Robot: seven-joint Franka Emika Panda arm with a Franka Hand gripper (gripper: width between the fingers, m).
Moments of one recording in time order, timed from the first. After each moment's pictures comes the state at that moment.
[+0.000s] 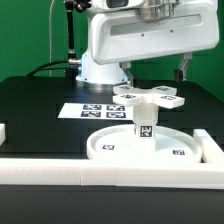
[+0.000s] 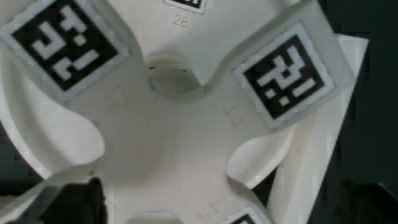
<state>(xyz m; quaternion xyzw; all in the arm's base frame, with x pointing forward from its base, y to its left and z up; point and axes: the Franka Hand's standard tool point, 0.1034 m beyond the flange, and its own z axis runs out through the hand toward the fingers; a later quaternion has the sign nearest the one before) 0.570 0.050 0.123 -0.99 -0.09 -0.01 0.07</state>
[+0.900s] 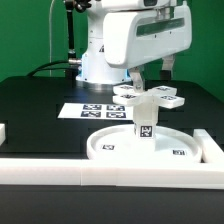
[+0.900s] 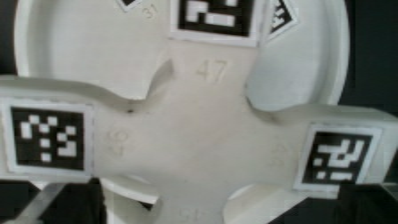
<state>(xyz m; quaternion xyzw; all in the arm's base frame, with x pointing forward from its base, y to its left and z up) 0.569 0.046 0.119 -0.90 -0.43 -0.02 0.04</state>
